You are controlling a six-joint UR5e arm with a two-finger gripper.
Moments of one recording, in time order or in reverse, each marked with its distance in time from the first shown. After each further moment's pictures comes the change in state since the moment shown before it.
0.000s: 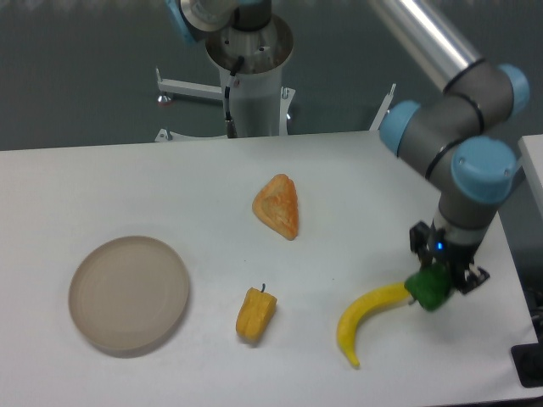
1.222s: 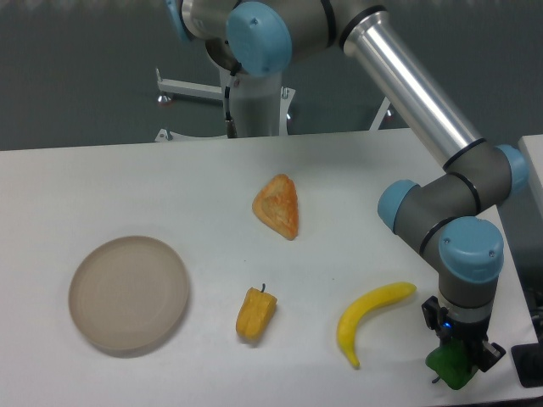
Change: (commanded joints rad) arm -0.143 -0.440 0.584 0.098 0.156 -0.193
